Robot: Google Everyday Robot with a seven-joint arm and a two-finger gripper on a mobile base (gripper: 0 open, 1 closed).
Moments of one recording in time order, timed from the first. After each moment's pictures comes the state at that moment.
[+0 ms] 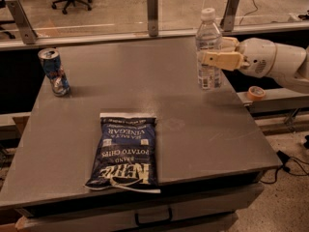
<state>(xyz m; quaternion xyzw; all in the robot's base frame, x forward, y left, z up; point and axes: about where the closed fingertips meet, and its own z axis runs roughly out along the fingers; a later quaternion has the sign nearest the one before) 0.613 -0.149 0.971 -0.41 0.54 0.45 0.58</state>
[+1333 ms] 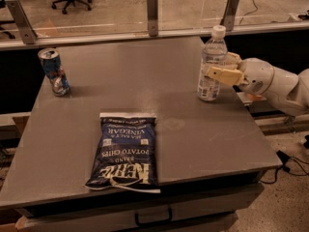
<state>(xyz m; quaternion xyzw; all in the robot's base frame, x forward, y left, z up) 0.615 -0.170 0.932 -0.38 0.49 0.46 0.63</state>
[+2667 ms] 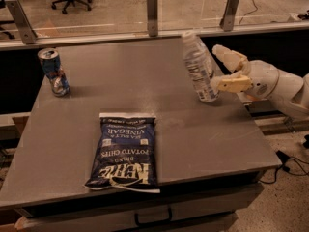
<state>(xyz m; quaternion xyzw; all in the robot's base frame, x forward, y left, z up) 0.607 -0.177 0.932 -0.38 0.49 0.46 0.64</state>
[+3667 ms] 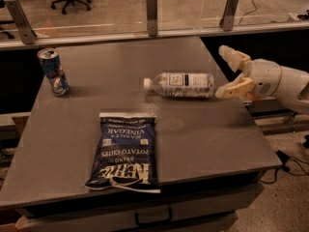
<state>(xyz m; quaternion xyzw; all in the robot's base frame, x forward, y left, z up) 0.602 -0.181 0.924 -0.41 0.53 0.42 0.62</state>
